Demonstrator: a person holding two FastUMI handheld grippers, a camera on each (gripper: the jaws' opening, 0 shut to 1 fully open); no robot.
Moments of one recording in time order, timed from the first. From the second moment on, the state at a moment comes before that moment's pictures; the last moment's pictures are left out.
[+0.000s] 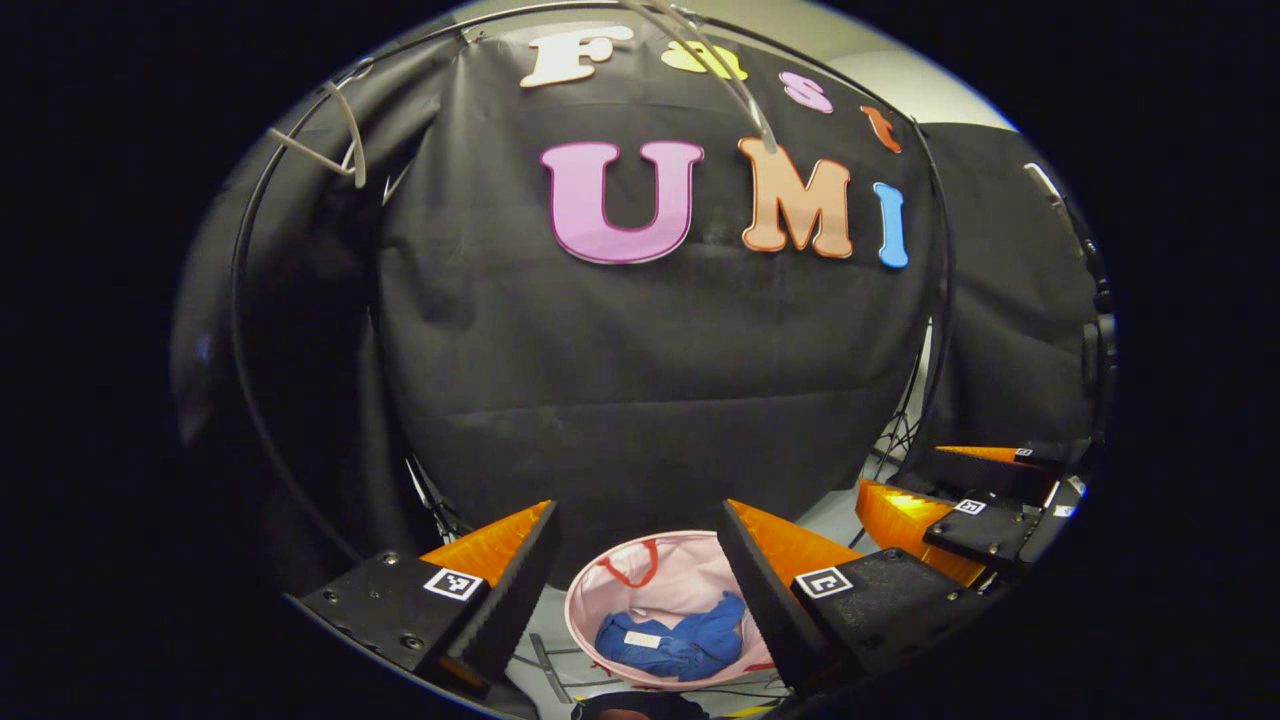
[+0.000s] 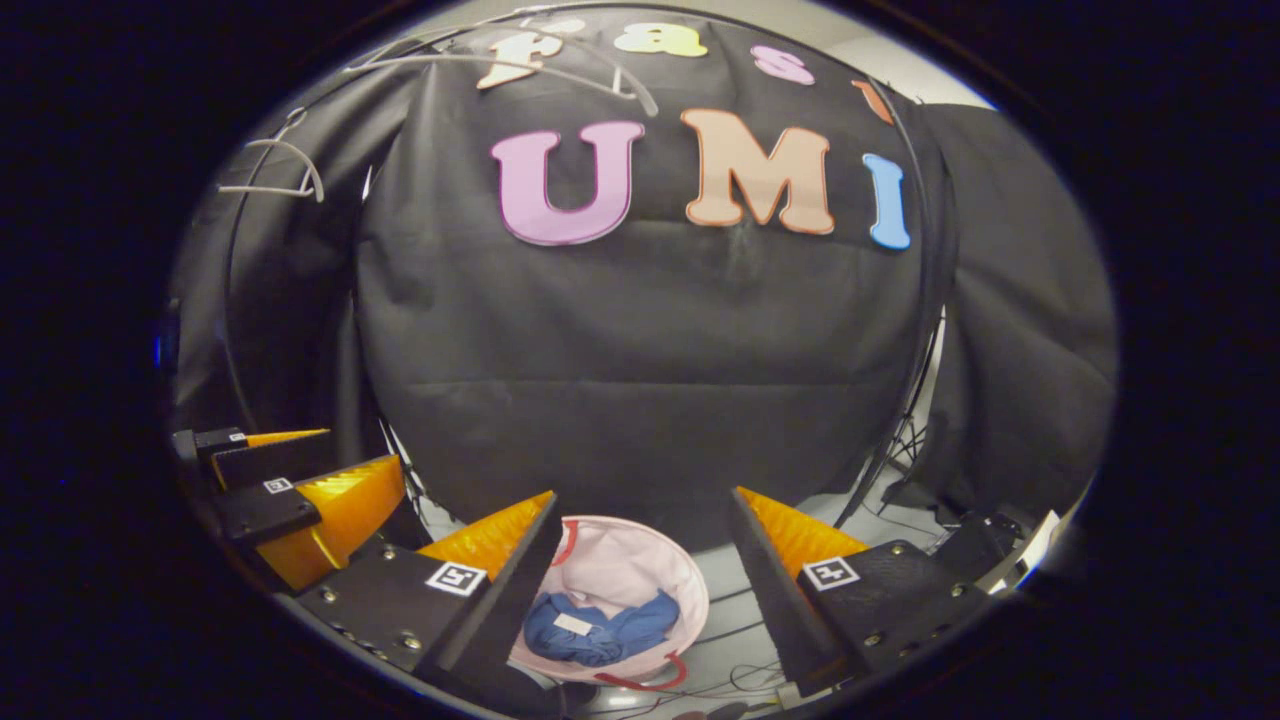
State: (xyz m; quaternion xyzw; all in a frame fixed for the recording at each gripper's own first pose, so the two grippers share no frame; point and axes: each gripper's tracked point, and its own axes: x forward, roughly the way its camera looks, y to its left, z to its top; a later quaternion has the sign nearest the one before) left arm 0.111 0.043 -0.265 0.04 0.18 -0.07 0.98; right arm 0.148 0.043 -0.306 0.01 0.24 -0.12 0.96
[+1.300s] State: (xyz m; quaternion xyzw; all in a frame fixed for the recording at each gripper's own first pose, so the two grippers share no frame) left arm 0.116 0.020 -0.052 0.00 0.03 -0.09 1.00; right arm 0.161 0.017 -0.079 0.01 0.06 -0.11 0.99
